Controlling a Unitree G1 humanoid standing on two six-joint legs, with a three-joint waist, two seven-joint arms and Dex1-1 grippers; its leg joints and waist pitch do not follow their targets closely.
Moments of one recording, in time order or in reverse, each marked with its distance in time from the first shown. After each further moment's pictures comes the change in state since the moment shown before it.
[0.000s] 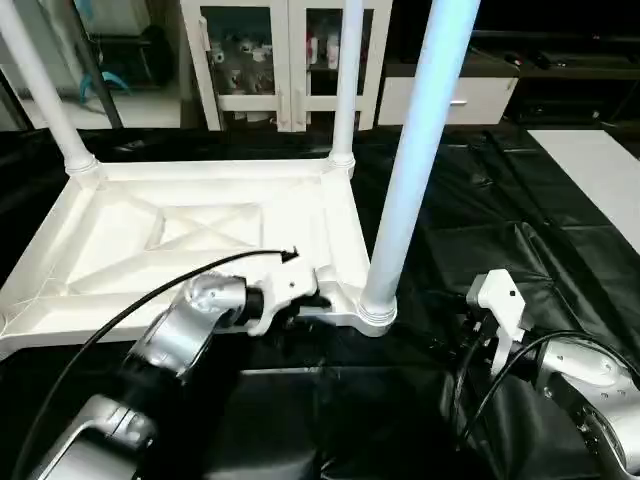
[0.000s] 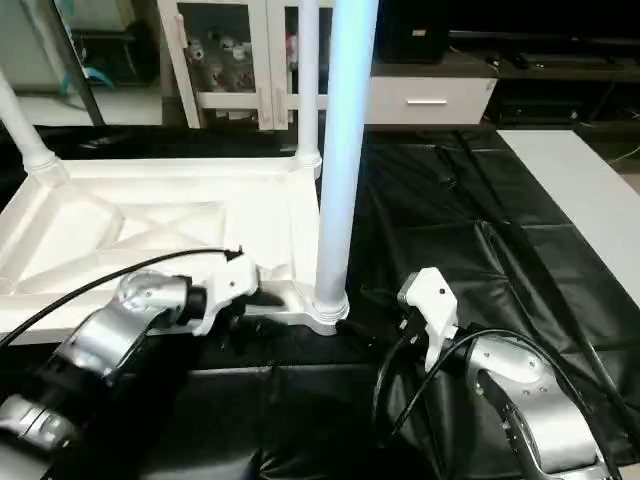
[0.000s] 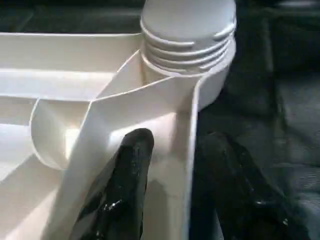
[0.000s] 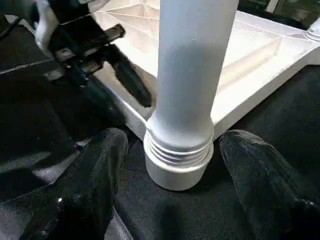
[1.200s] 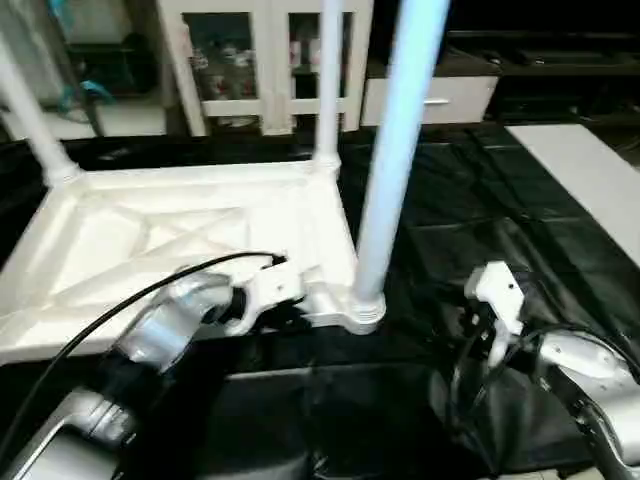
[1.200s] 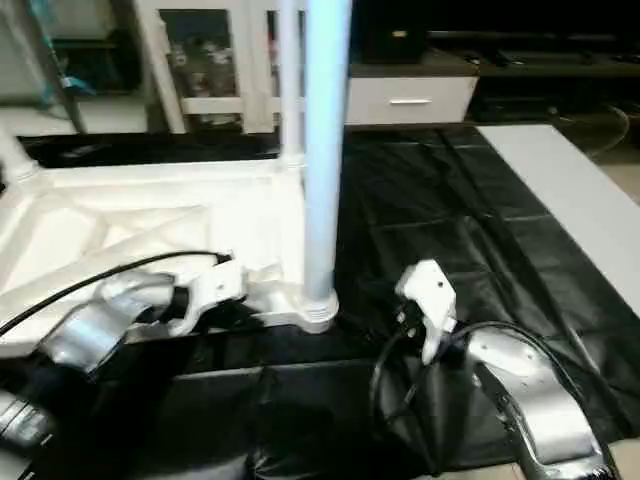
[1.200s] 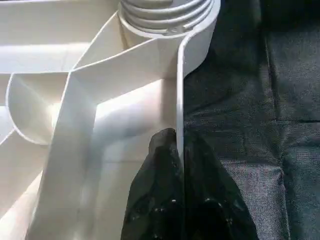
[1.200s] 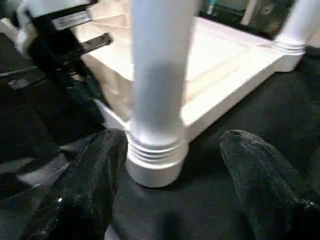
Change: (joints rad) left arm 0.093 0.135 0.013 -0.125 0.032 0.089 -0.065; right arm -0.047 0.024 0.002 0.012 -0.012 -0.008 -0.029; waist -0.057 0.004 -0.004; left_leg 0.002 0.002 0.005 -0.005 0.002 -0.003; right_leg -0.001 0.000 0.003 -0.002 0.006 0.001
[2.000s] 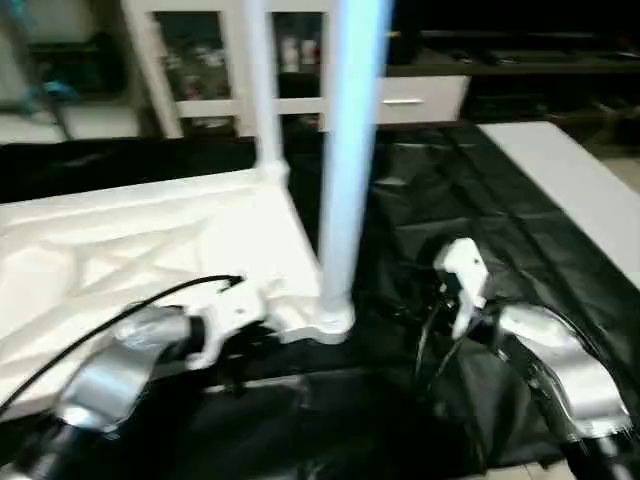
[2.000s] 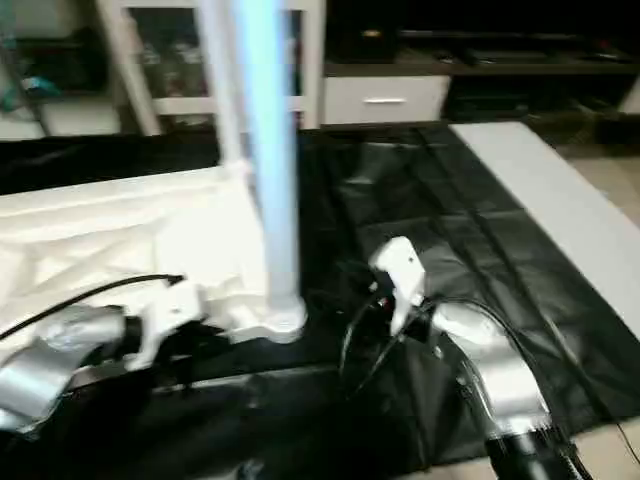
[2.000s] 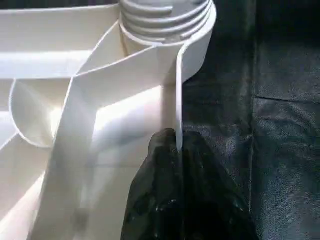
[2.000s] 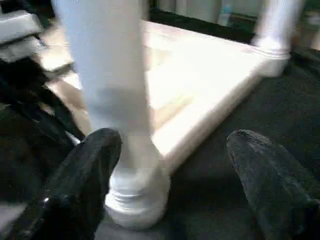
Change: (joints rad) left arm 0.156 0.027 0.047 -0.272 -0.025 0.124 0.048; right arm -0.187 0.096 0.067 0.200 0.004 -0.003 0.083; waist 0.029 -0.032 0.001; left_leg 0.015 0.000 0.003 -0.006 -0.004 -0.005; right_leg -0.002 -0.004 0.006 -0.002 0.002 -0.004
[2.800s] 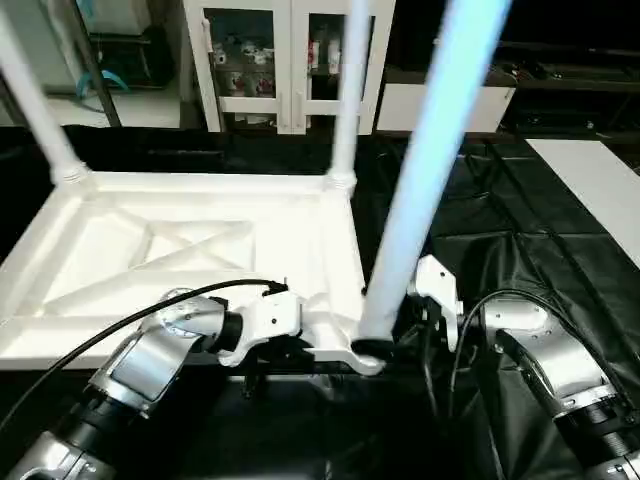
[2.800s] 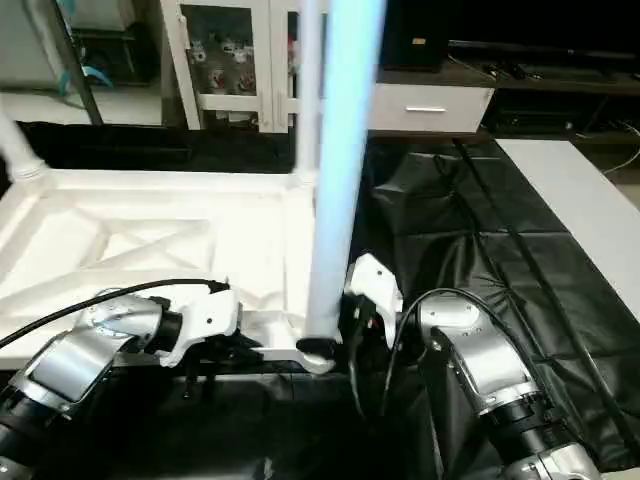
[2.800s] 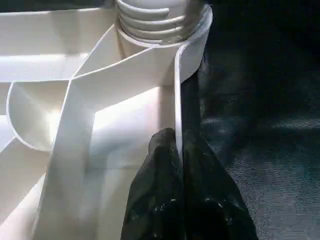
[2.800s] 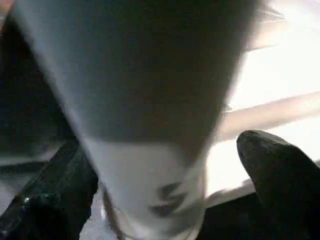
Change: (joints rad) left arm -0.094 -0.026 -0.107 0.100 0.013 -0.139 -0.146; right arm -0.086 -0.079 0.147 0.148 -0.095 -0.104 0.255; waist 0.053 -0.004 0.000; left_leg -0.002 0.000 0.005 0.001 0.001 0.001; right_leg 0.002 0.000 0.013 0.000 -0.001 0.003
